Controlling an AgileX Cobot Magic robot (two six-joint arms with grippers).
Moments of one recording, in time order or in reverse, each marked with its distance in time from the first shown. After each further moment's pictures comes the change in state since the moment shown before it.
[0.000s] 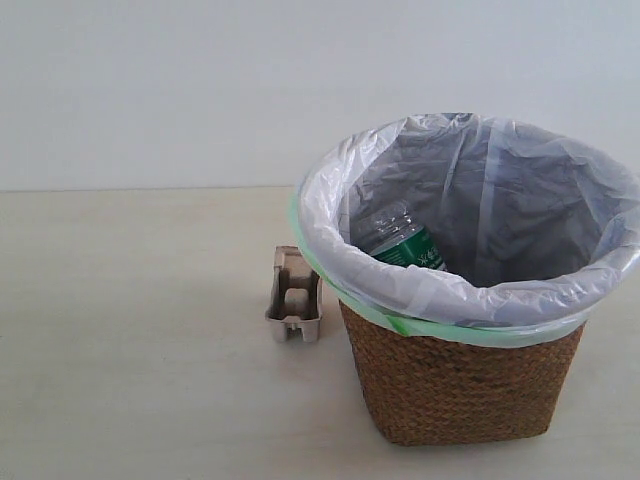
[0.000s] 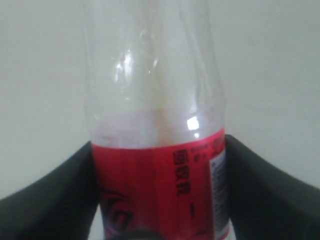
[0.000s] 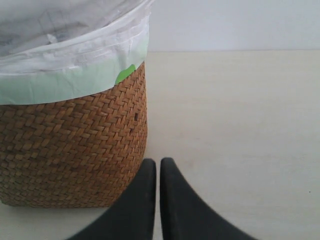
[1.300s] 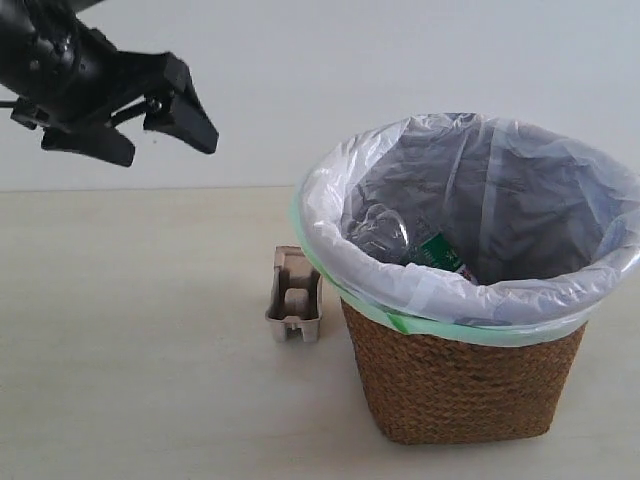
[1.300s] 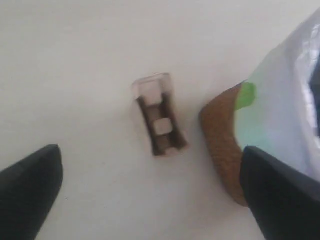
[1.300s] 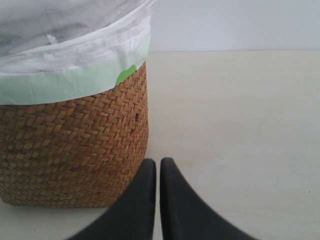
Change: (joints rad) left arm -0.179 0.366 -0.539 -0.779 -0.150 0.581; right arm 0.000 0.000 0.000 0.000 0.000 0.000
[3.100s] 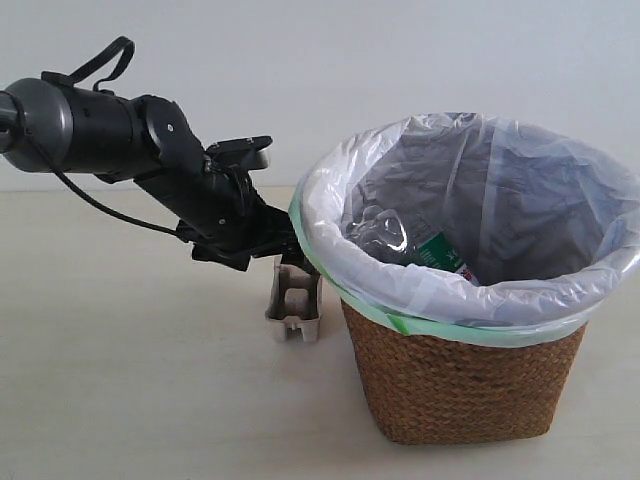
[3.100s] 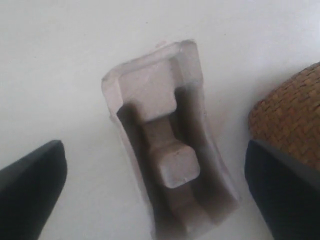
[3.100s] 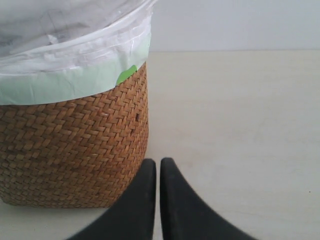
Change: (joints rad) left arm -0.179 0.445 -0.030 -0.030 -0.314 0.048; right arm 0.000 0.000 0.000 0.000 0.000 0.000
